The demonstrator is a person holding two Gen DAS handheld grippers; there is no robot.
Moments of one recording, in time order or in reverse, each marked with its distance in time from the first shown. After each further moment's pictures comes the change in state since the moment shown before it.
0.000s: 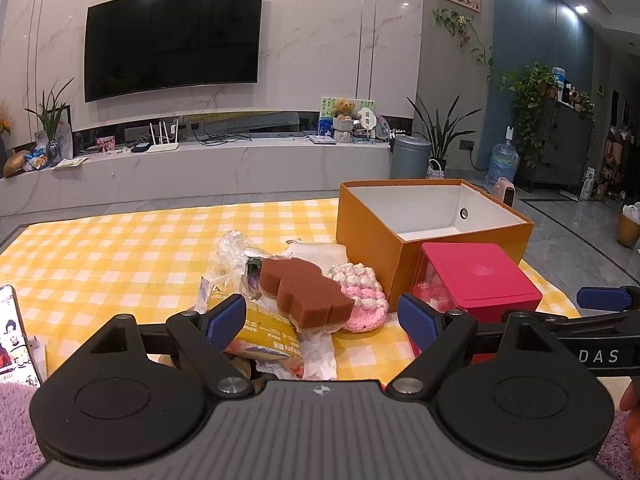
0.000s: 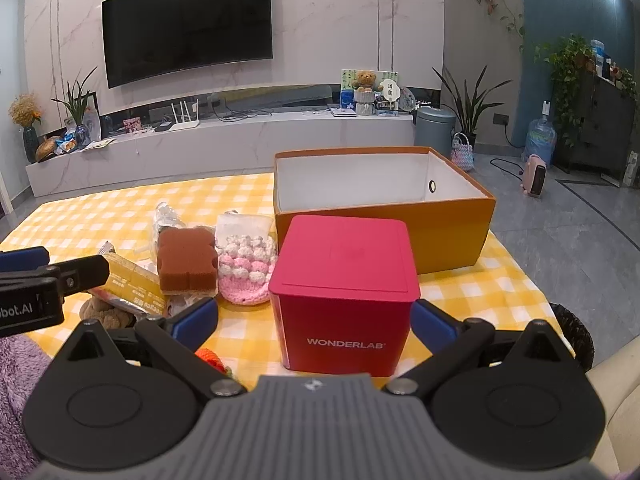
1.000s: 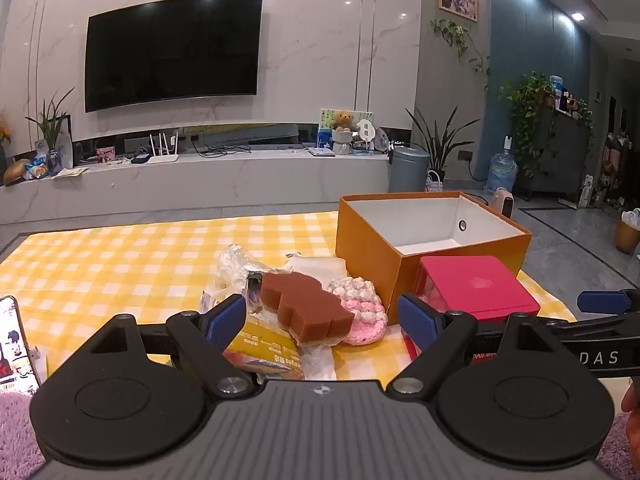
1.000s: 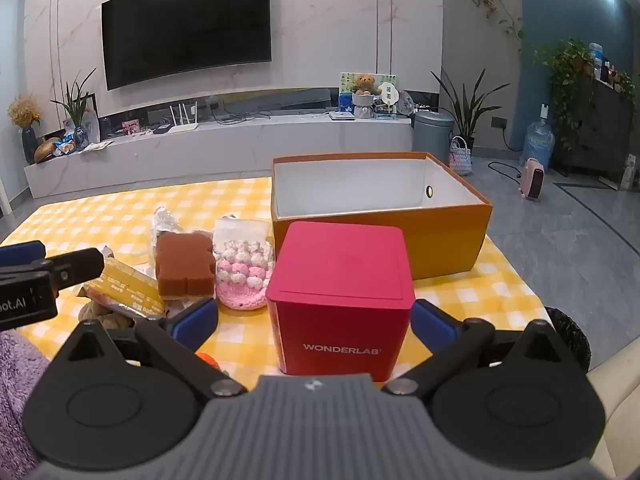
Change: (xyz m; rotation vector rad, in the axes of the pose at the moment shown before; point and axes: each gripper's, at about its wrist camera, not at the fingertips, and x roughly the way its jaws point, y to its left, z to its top) left arm -0.009 0.000 0.007 -0.001 -0.046 -0.002; right arm -0.002 -0.001 0.002 0.001 -0.008 -0.007
